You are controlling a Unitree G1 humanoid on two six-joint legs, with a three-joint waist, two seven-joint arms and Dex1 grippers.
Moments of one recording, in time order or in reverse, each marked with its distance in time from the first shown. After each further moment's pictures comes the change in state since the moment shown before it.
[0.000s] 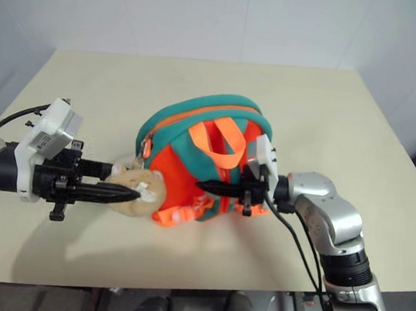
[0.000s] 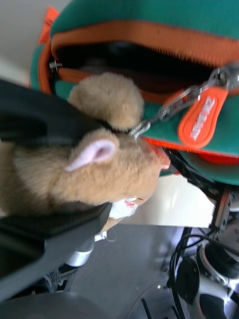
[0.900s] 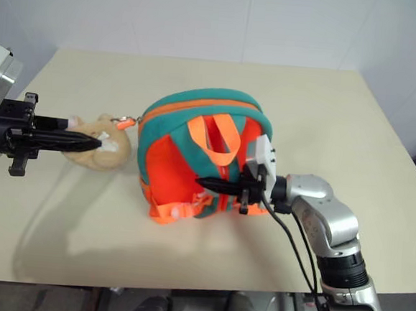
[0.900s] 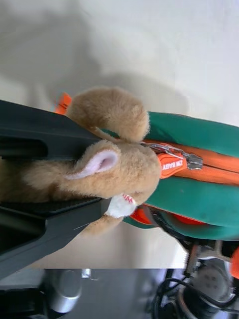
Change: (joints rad) left arm -0.069 0.070 -0.008 0.349 0.293 -0.192 -0.322; right arm 0.018 0.023 0.000 0.004 -0.013 -0.026 -0.050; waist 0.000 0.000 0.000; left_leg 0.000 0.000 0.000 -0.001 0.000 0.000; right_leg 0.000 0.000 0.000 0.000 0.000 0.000
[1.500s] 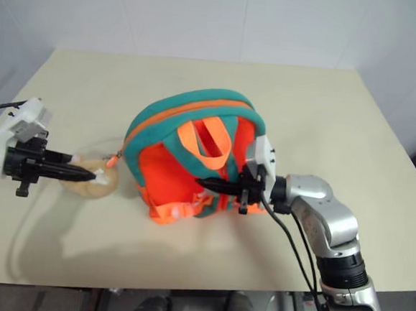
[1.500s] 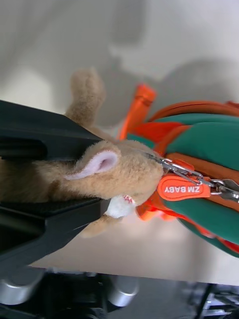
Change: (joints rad) left arm 0.062 0.005 -0.223 0.166 0.282 -0.150 -0.194; right arm 0.002 0.005 0.000 -0.002 -0.006 0.000 -0.004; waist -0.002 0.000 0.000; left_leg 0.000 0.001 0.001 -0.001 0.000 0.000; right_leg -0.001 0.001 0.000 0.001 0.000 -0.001
